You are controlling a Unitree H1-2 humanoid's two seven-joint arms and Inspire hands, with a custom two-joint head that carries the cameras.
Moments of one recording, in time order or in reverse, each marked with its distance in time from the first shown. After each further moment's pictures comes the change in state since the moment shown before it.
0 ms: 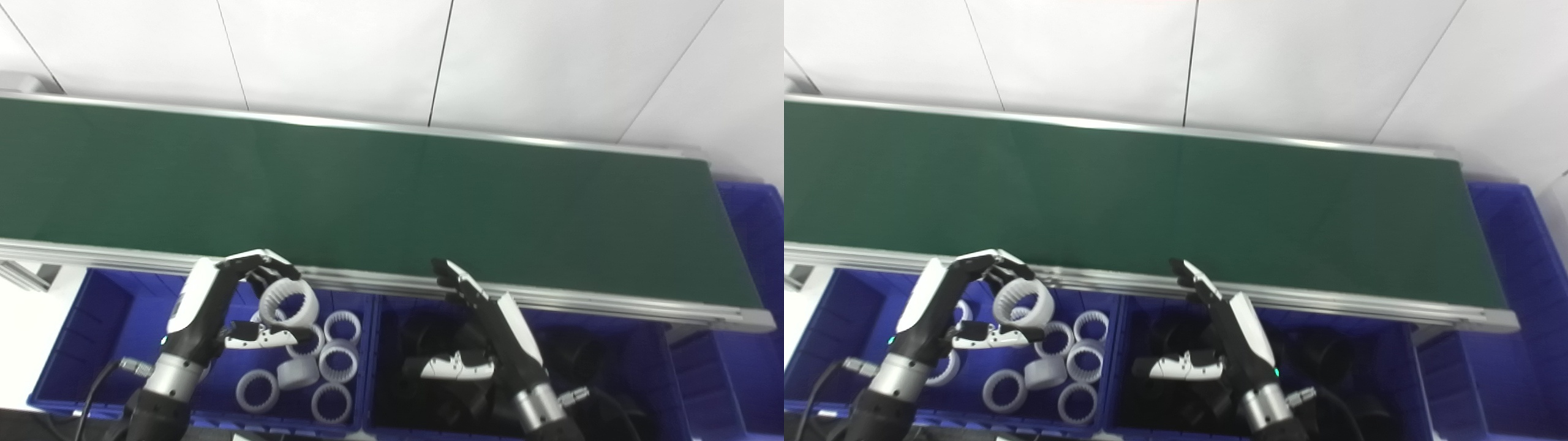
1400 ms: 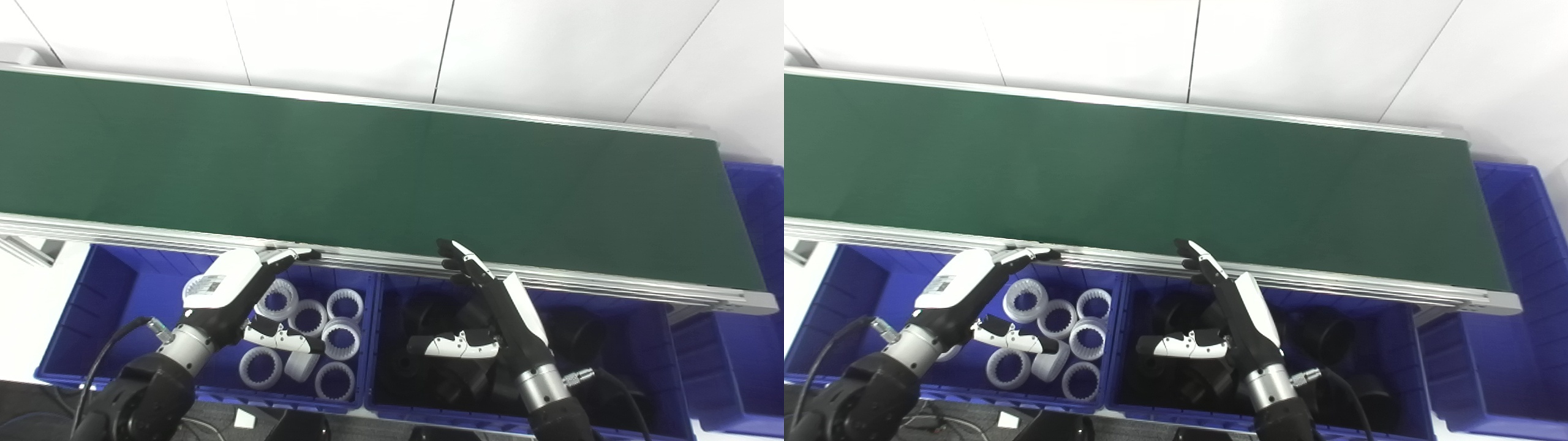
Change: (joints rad) left arm -0.003 -0.012 0.008 -0.074 -0.018 0.150 -0.240; right arm 0.012 -0.004 -0.001 -0.032 -0.005 0.018 0.015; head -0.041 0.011
